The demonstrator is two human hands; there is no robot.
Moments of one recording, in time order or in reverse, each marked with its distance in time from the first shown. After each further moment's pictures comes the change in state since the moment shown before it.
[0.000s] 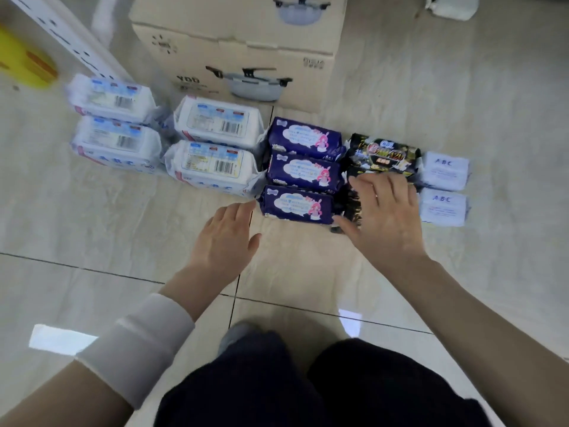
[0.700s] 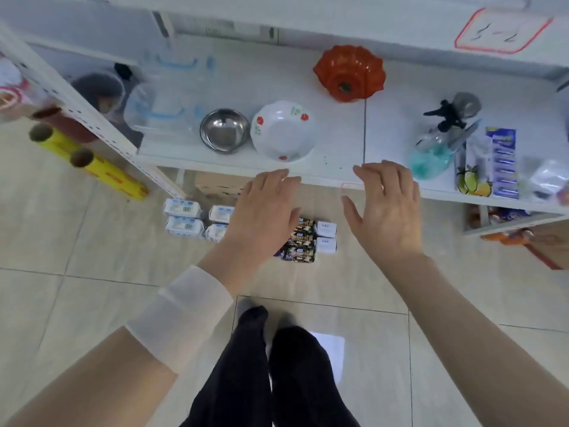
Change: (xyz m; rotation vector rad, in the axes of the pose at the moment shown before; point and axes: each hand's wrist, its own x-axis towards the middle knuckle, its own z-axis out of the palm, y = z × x) left_hand -0.254 0.297 -0.504 0.124 0.320 0.330; right_hand 0.062 0.009 -0.622 0.014 0.257 0.113
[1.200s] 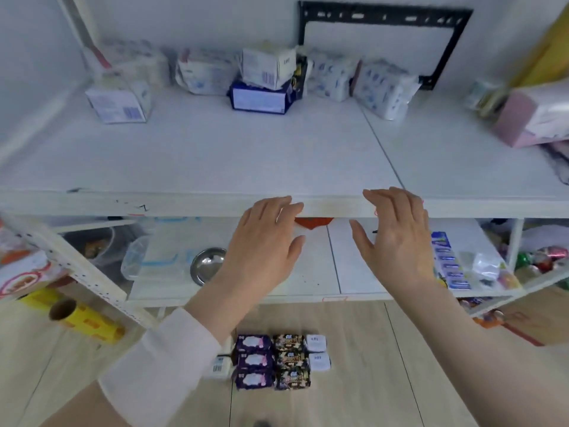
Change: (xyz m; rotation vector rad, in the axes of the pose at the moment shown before) left_hand 0.084 0.004 -0.156 -0.005 0.341 0.251; right_hand 0.137 0.008 -0.105 -0.097 0.350 0.077
